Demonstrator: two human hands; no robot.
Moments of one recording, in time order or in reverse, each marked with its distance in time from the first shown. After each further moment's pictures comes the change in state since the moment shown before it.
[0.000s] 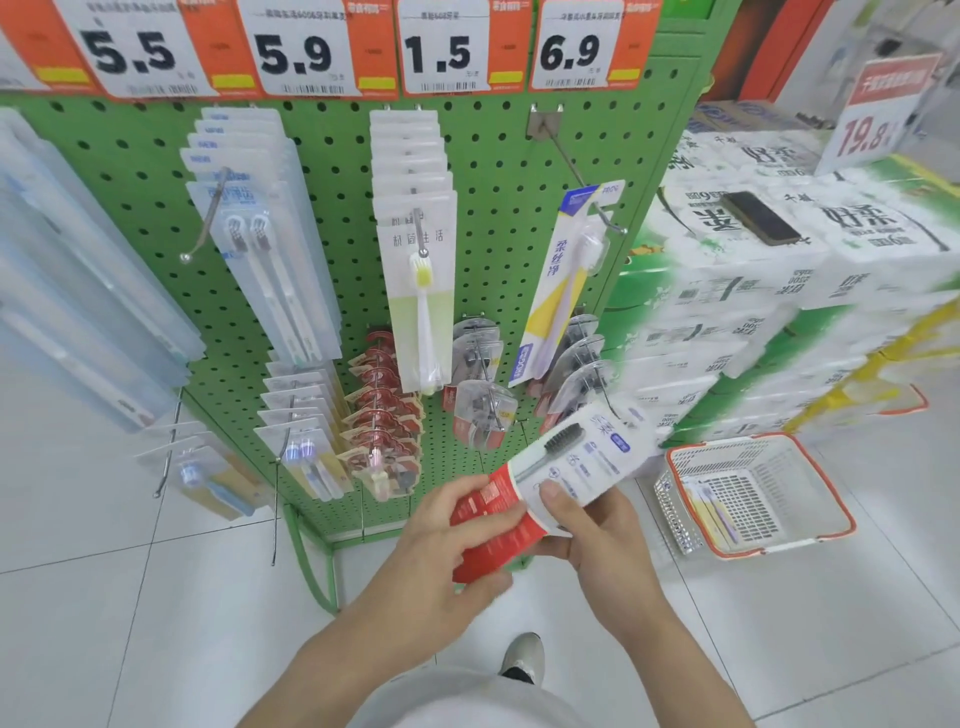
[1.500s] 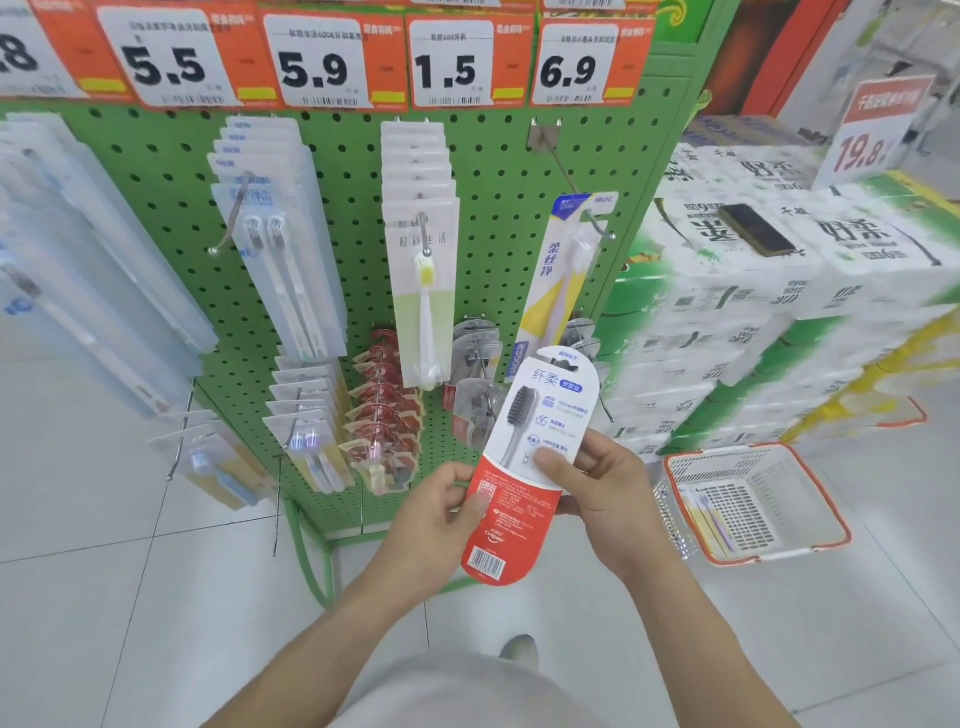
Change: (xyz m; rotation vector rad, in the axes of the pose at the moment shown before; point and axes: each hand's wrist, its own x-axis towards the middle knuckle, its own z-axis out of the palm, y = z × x) left_hand 0.023 0.018 0.005 -0.579 0.179 -0.401; right_hand 0.023 -0.025 -0.009 -0.098 0.008 -0.019
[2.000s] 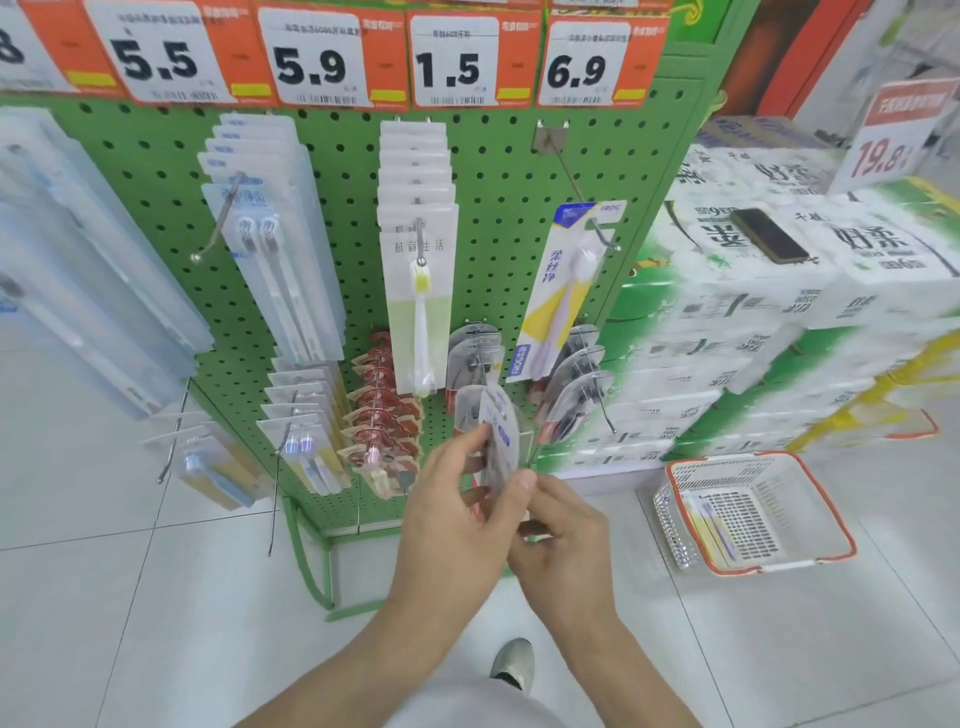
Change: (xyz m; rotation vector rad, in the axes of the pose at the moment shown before) left_hand -0.008 0.032 0.031 0.083 0.357 0.282; right_hand -0.017 0.042 0.028 -0.534 0.097 -0.552
